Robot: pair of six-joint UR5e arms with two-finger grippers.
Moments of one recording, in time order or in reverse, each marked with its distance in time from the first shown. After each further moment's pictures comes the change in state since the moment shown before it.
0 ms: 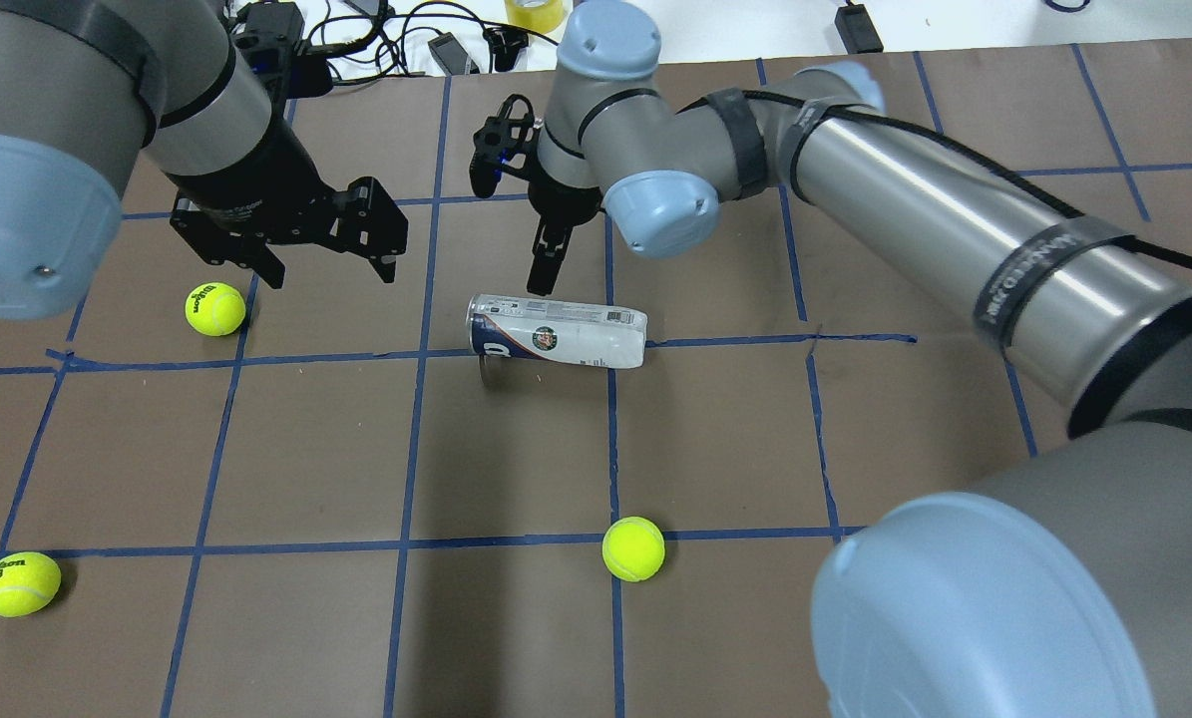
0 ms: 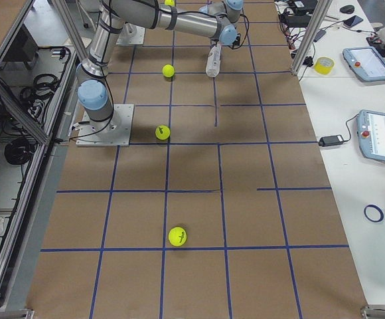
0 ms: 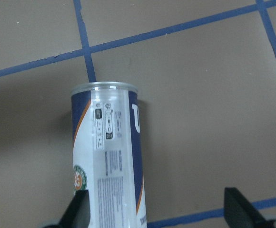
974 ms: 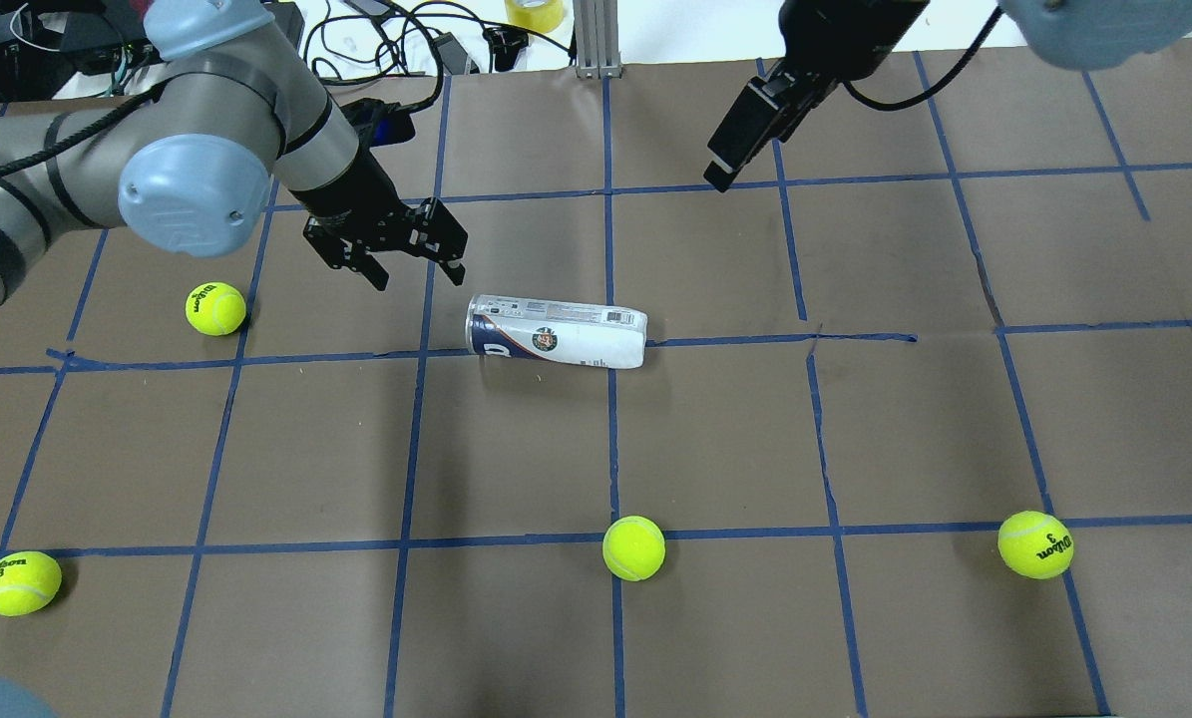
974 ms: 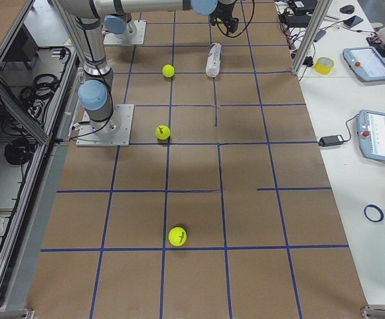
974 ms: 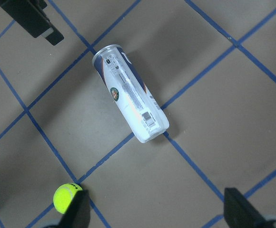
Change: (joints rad) left arm 0.081 -0.348 -0.001 0.191 -0.258 0.245; right arm -0.251 -0.423 0.007 0.478 -0.004 0.331
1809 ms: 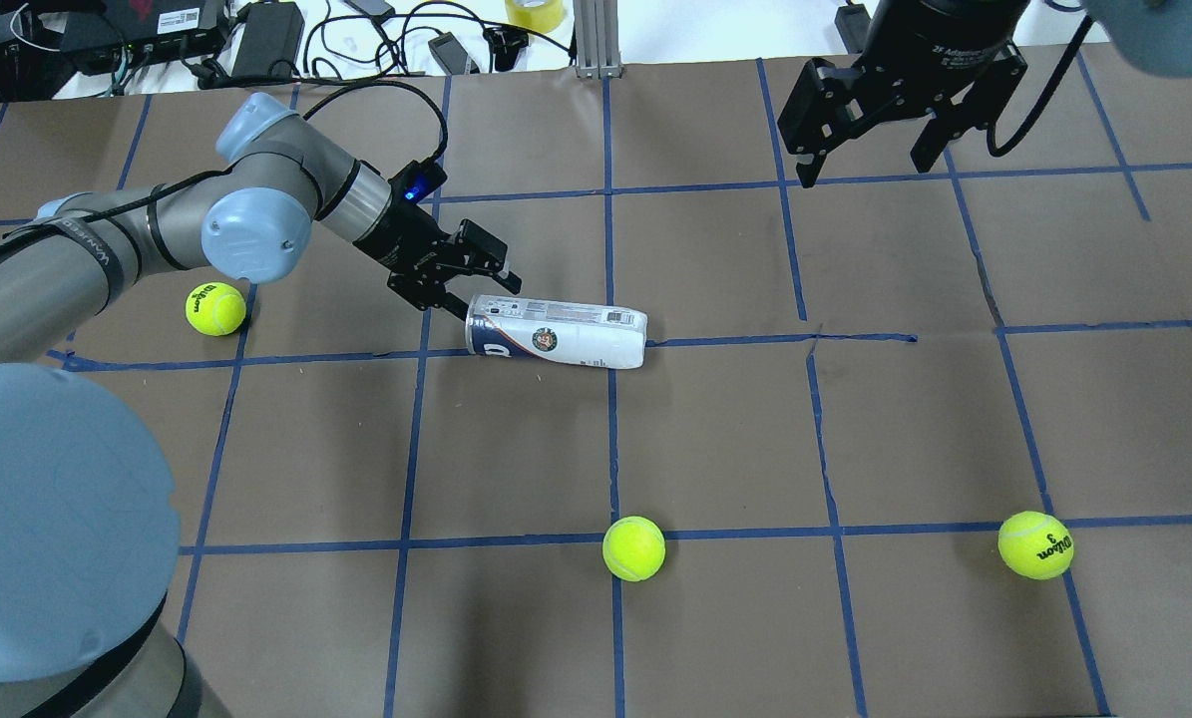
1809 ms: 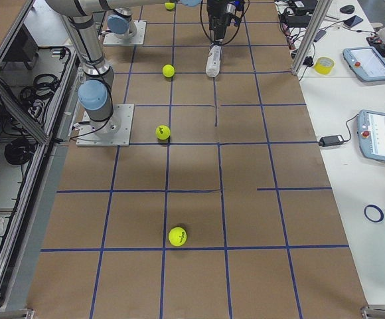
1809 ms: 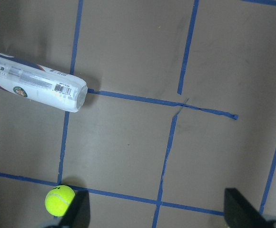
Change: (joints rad) left arm 0.061 -0.222 -0.011 0.028 -0.379 0.064; right arm -0.016 -0.050 0.021 0.034 -0.242 0.605
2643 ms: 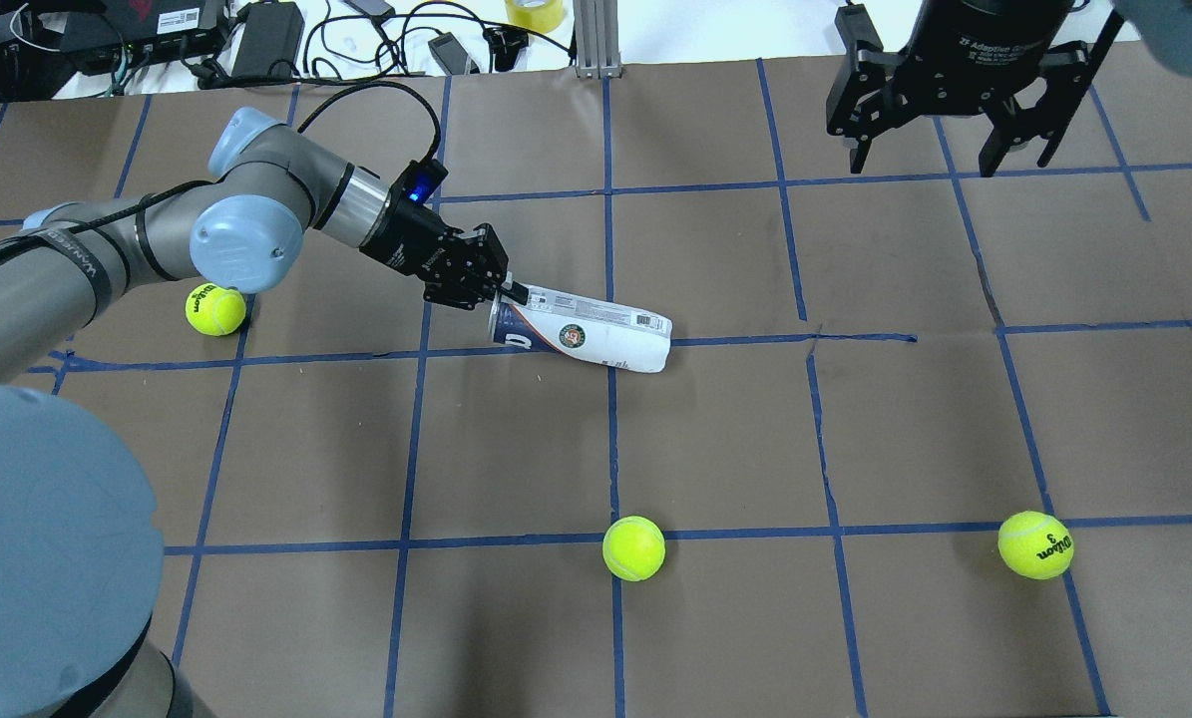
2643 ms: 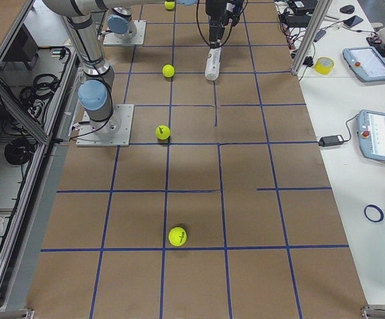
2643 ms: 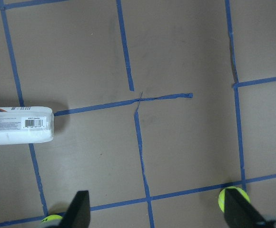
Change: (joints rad) left arm 0.004 0.050 -0.037 -0.032 -0.145 -0.043; right arm -0.011 -0.024 0.005 0.002 -0.127 0.249
